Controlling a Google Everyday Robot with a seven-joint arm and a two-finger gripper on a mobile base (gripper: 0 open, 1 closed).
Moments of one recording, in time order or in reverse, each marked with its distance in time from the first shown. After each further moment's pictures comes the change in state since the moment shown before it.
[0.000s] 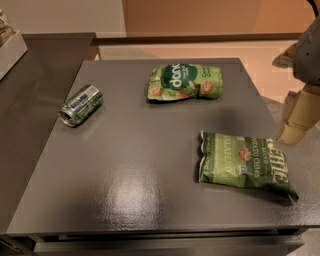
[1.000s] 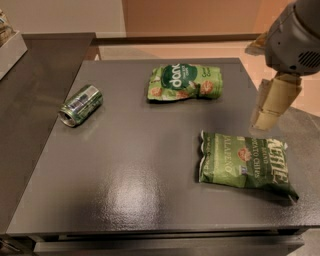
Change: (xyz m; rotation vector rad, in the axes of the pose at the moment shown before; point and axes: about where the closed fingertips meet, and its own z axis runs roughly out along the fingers) arm -0.044 -0.019 0.007 0.024 -0.079 -0.112
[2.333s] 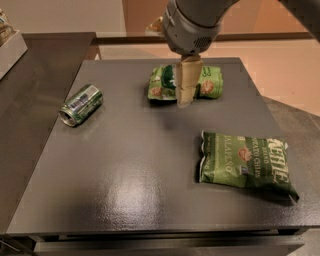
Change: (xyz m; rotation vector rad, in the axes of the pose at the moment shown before) arm -0.156 -0.052 0.061 0.047 -0.116 -0.558
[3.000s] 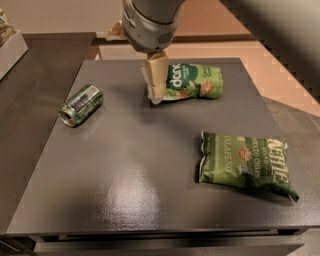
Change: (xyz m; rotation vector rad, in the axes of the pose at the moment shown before) arm -0.057 -0.029 0.032 -0.063 -0.064 -0.231
